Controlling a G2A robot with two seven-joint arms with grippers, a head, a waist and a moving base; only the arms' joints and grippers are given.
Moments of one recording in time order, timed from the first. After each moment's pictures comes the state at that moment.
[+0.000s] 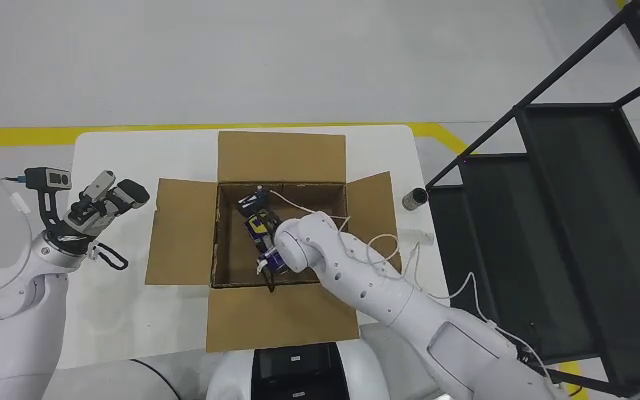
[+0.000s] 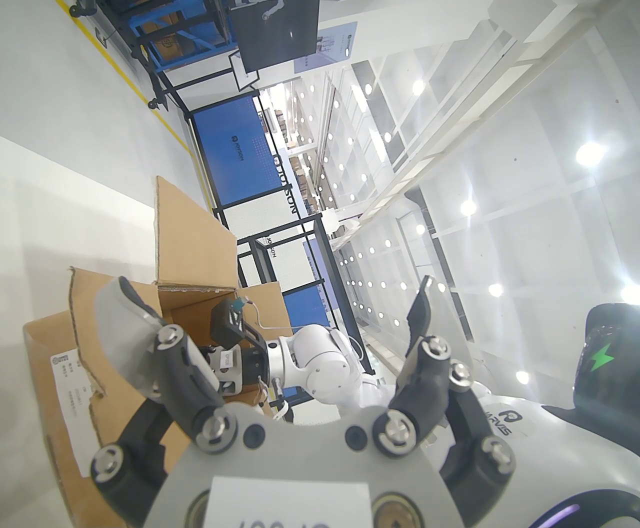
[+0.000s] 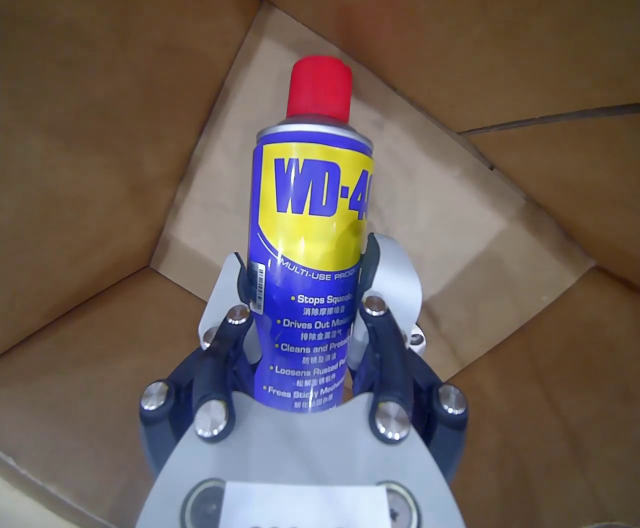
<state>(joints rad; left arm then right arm) 1.35 -0.97 -1.64 -1.43 -0.60 -0.50 -0.93 -0.87 -1.54 0.68 -1.26 -1.03 0.26 1.01</state>
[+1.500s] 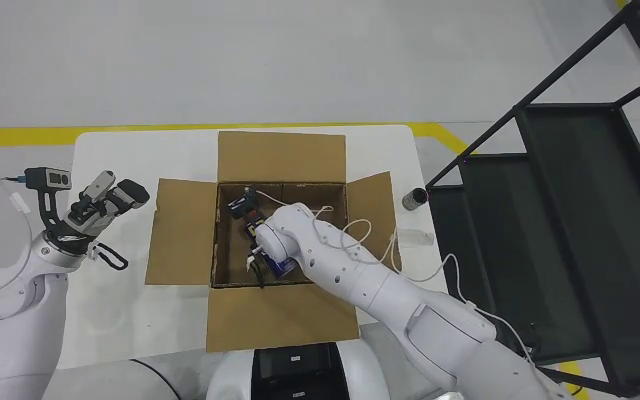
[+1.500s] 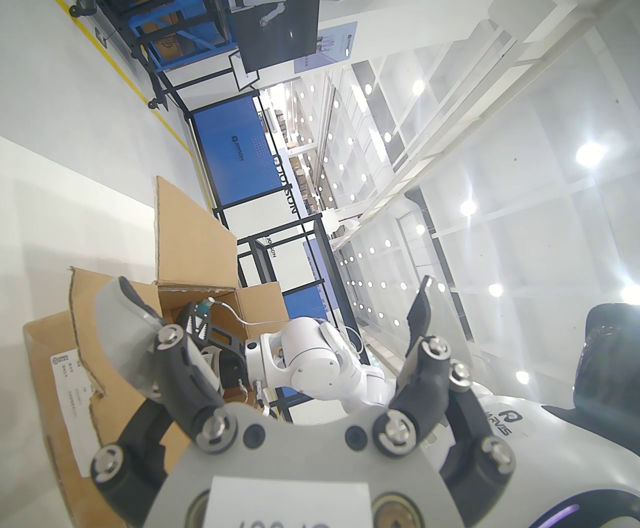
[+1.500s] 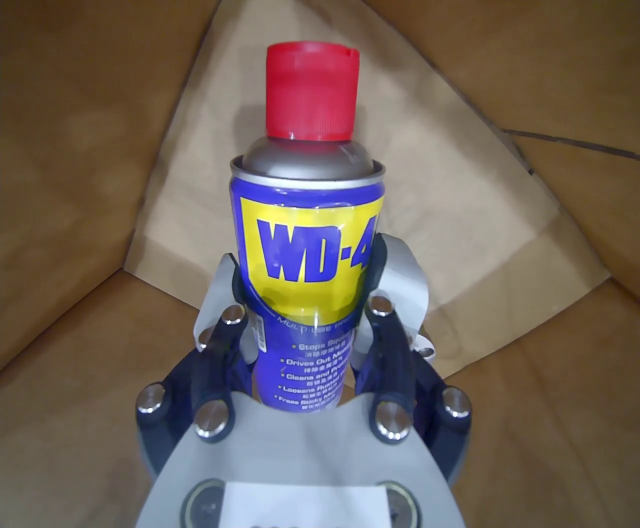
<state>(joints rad) 1.35 -0.97 -1.64 -1.43 -0.60 -0.50 -0.93 -0.75 -1.65 0.62 -1.04 -1.02 0.26 1.07</state>
